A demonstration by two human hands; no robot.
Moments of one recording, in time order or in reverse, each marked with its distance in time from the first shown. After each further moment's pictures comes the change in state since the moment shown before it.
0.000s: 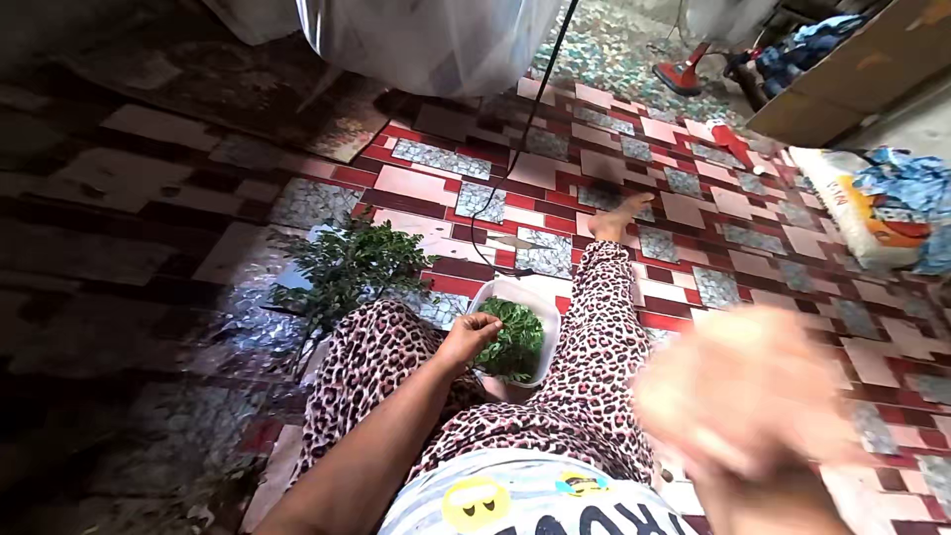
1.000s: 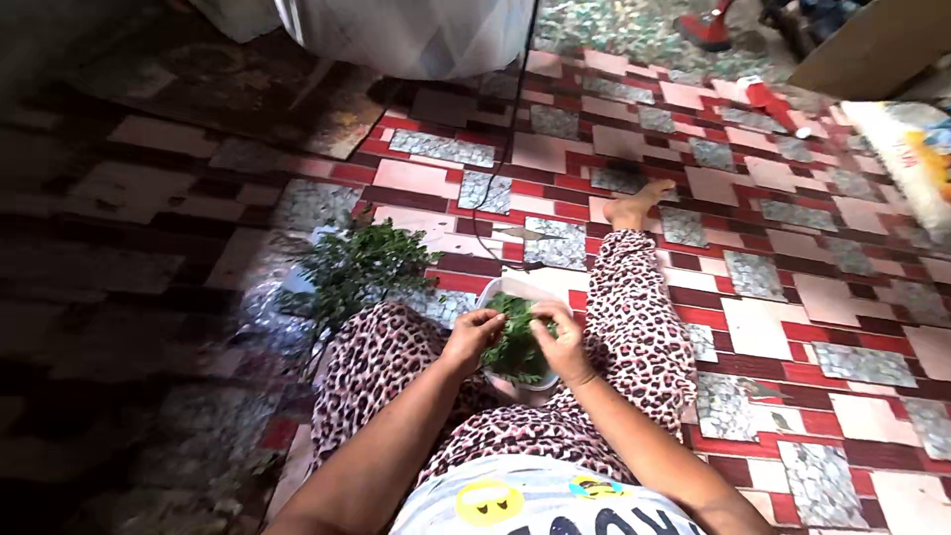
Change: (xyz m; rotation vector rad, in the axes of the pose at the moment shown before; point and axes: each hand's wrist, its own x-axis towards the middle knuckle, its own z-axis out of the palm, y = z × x) left_hand 0.009 0.002 0.010 -0.208 0.153 -0.082; right_hand -0.034 0.260 -0.073 -0.802 0.769 -0.006
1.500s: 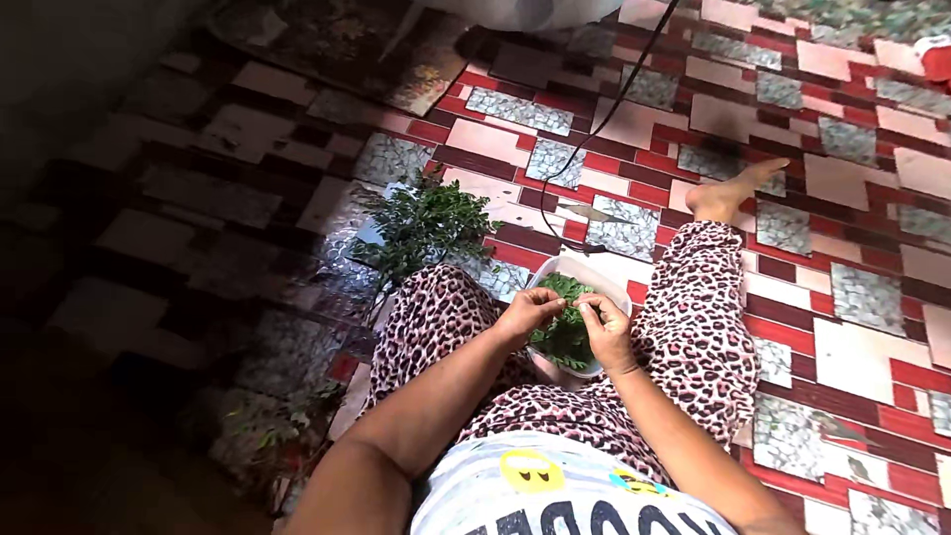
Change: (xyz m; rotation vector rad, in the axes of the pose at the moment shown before) left_hand 0.000 -0.002 -0.001 0.046 -0.096 -0.028; right_hand -0.006 0.016 0.013 0.035 -0.082 0.102
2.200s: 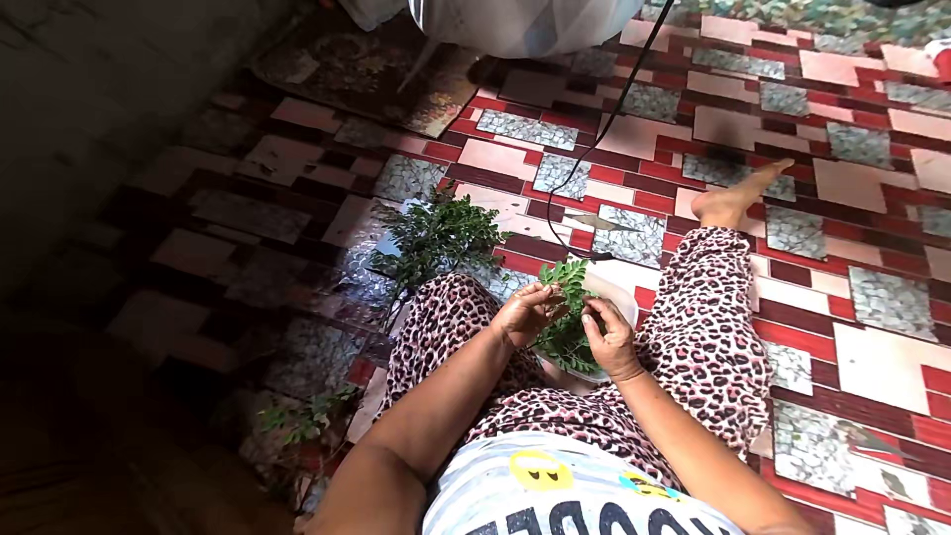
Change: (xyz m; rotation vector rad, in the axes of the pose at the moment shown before) left_hand -0.004 0.009 -0.011 -0.611 0.026 -0.017; right_hand -0.007 0.016 0.003 -0.141 -0.008 -0.181
